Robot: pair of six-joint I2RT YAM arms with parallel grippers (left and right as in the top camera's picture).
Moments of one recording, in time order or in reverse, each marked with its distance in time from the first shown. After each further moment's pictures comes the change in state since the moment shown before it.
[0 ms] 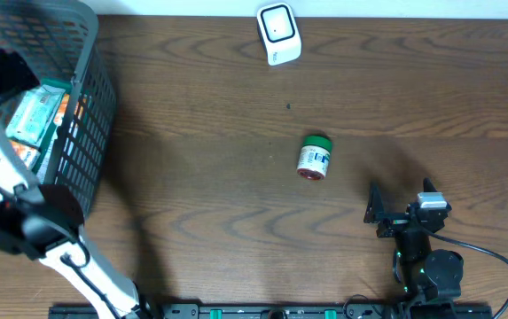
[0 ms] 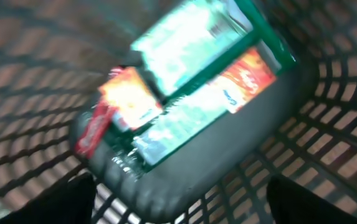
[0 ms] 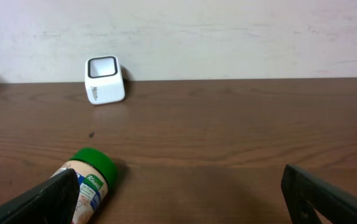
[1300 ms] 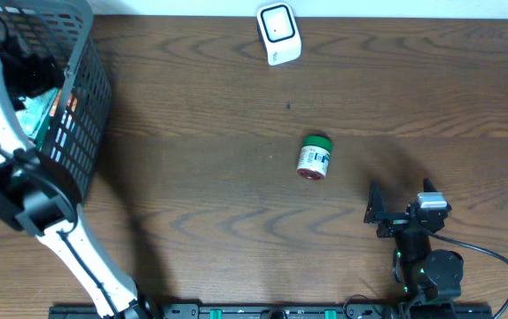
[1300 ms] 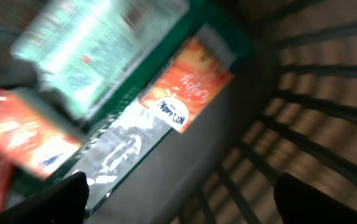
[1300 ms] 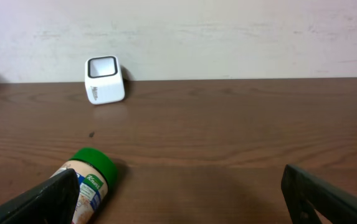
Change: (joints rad) left arm 0.006 0.172 -0.013 0.130 0.219 0.083; right arm 0.000 0.000 0.000 0.000 0.000 0.000
